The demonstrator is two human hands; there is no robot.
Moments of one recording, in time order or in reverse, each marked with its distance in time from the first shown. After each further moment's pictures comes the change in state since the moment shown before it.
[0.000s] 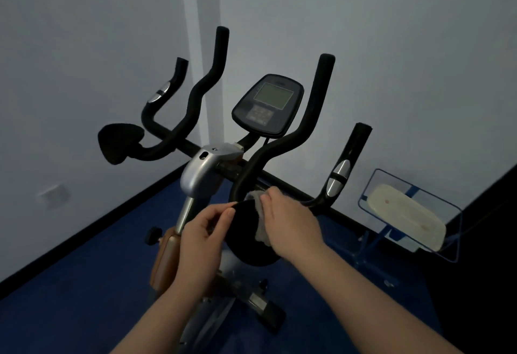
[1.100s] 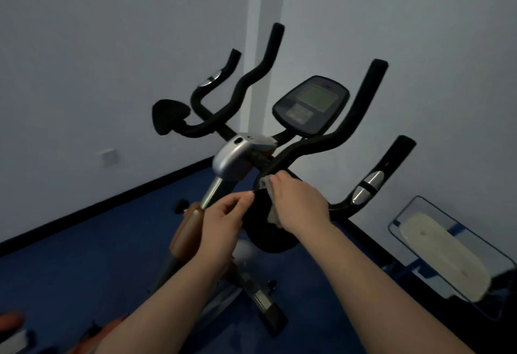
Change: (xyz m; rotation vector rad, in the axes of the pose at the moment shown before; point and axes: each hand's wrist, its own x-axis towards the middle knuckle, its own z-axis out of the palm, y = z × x) left_hand -0.008 -0.010 0.019 -0.328 0.194 -0.229; right_hand 0.029 -0.002 0.003 -0.172 -0.015 -0.274
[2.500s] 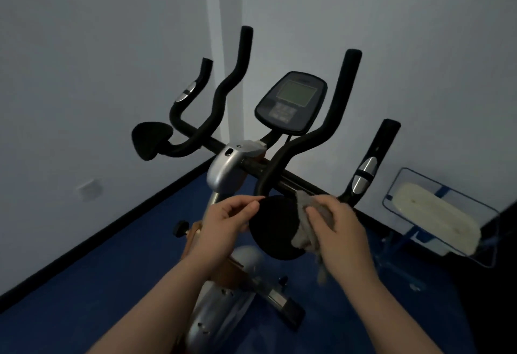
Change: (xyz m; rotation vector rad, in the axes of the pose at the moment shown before) left_hand 0.034 0.022 -0.027 0.153 -0.452 0.040; right_hand -0.072 0.005 0.009 0.780 0.388 0.418
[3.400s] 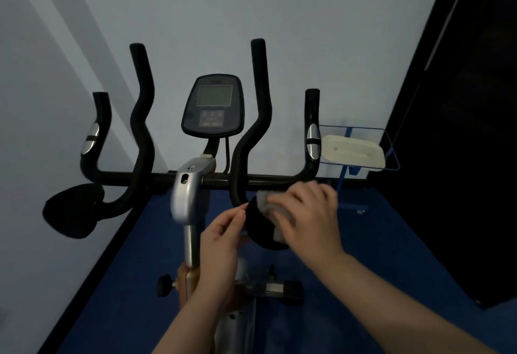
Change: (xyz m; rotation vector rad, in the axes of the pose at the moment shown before) left_hand 0.016 -0.008 -0.017 -0.124 -0.215 -0.135; right_hand -0.021 -0.018 0.062 -0.705 0.531 -0.271
